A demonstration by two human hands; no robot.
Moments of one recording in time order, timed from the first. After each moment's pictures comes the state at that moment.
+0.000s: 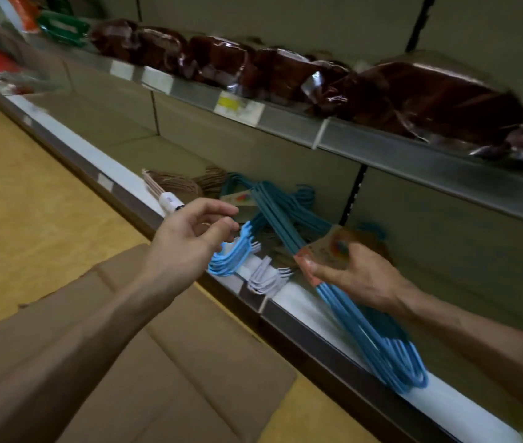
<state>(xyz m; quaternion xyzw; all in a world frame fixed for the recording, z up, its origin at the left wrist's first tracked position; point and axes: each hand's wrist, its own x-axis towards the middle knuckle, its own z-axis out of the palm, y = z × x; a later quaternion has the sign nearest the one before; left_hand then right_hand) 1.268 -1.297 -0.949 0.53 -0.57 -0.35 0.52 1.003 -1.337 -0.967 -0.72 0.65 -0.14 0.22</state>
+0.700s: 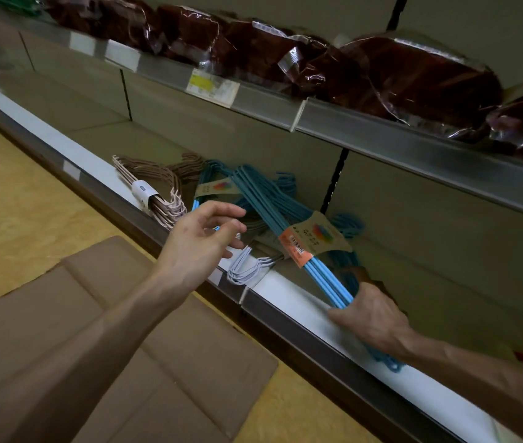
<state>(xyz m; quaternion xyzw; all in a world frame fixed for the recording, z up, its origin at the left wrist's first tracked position) 1.232 -1.313 -0.971 0.53 -0.56 -0.40 0.50 0.966 -1.300 -1.025 -0.61 0.77 -0.07 0.19</state>
